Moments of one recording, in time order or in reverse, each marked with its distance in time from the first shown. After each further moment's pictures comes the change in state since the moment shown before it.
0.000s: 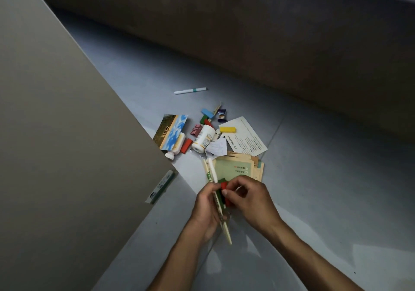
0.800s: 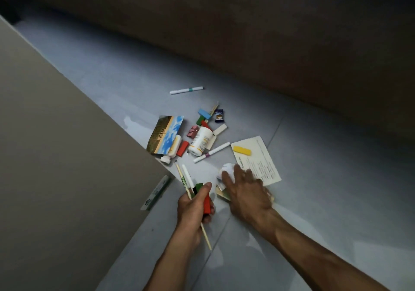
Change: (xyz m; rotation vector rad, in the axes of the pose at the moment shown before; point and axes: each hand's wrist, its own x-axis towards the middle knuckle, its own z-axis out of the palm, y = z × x) left_hand -0.006 0.015 -0.009 0.179 0.359 0.173; right_hand 0.046 0.044 0.014 -1.252 -0.180 -0.132
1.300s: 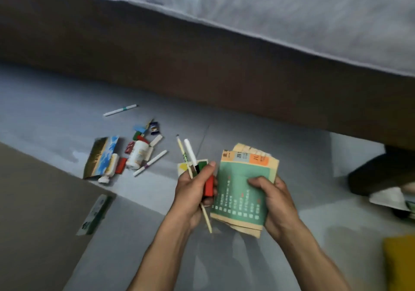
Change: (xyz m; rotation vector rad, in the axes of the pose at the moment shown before) left_hand -0.100 0.023 0.127 0.030 -0.501 0.063; right_hand -0.178 0.115 -0.081 2.154 0.495 0.694
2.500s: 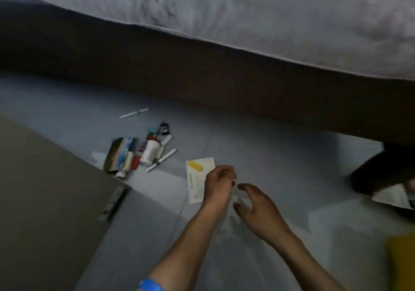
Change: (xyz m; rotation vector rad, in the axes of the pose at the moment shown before) left_hand 0.013 -0.033 0.021 0.334 0.110 0.041; right_hand -0.006 0.045 -0.007 -1.207 -0.230 -0.326
